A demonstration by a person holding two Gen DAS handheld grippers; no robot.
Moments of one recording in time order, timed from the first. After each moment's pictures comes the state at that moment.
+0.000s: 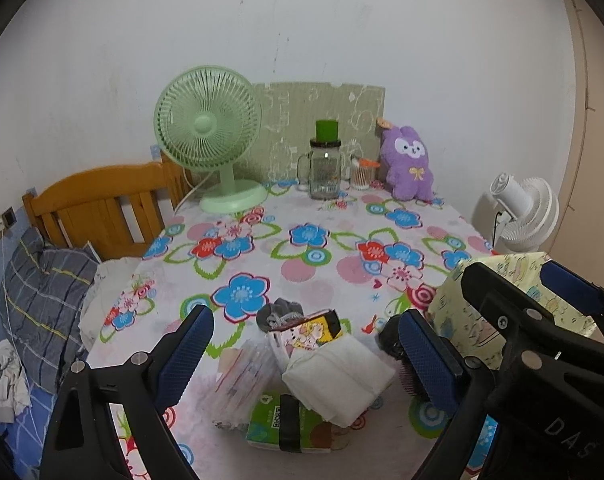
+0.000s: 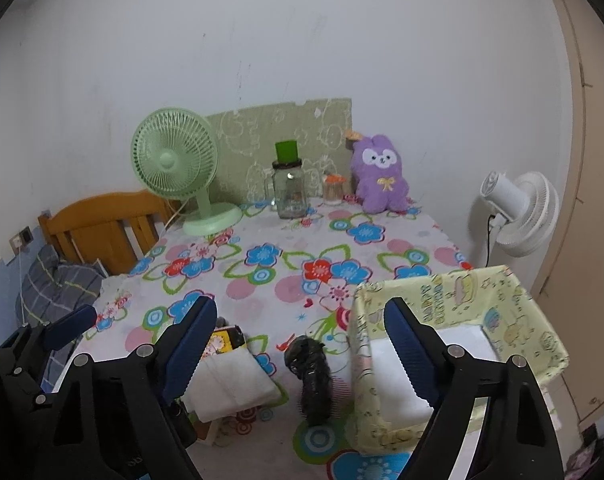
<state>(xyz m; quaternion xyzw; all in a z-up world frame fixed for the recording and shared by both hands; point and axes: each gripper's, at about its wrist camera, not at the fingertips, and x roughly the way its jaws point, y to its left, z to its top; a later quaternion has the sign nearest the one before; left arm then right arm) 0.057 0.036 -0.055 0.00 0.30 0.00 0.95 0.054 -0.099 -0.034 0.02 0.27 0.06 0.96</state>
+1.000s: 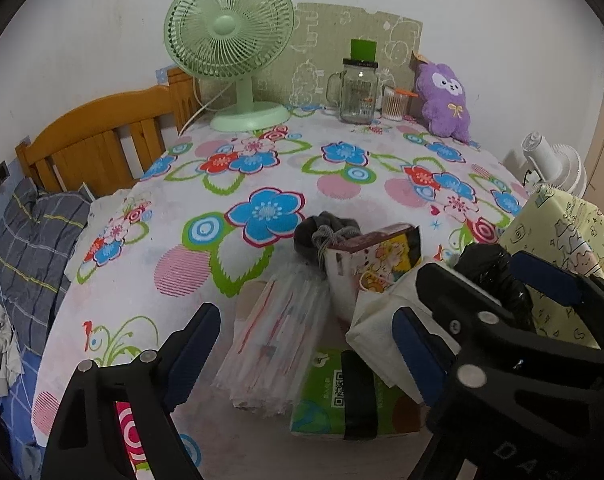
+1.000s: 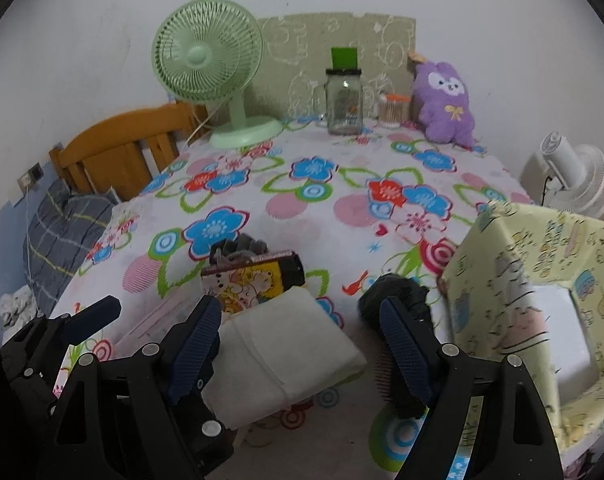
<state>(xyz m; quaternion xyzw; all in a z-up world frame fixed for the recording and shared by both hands) 0.086 0.079 -0.135 -0.02 0.39 0.01 0.92 0.108 -0.030 -0.123 -0.01 0.38 0.11 0.92</state>
